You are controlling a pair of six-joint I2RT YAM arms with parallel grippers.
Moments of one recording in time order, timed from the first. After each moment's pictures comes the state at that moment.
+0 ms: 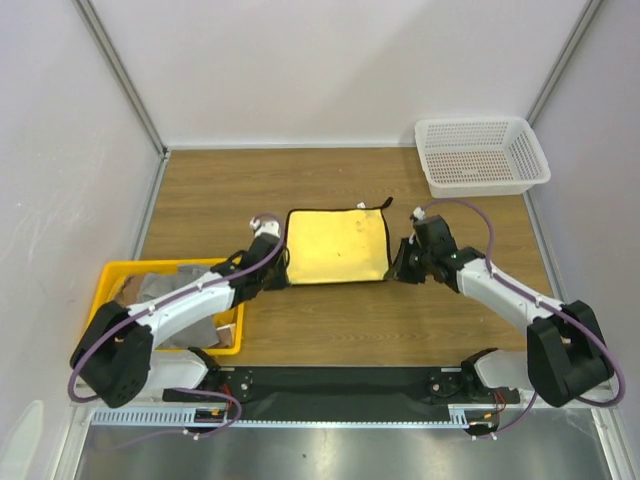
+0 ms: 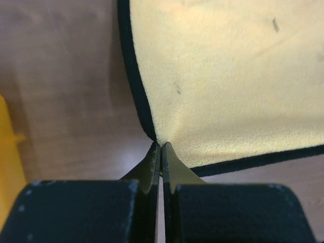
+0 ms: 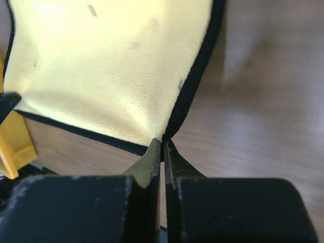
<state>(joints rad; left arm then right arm) -0.63 1.27 0.68 -0.27 -0.20 -0.59 0.44 1.30 0.75 -0.33 -0.21 0.62</state>
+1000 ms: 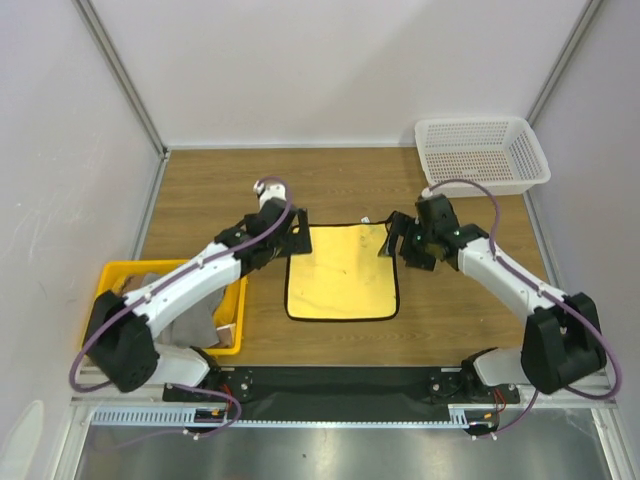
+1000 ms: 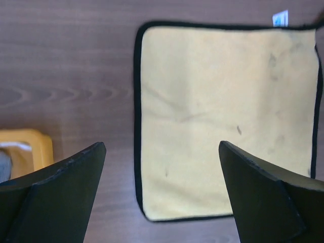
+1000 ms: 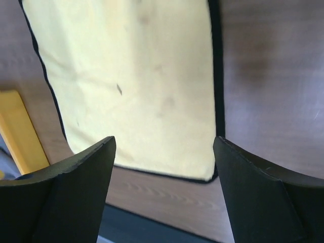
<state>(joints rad) -0.68 1.32 0.99 -0.52 -0.36 -0.61 0.42 1.32 0.92 -0.54 -0.14 0.67</state>
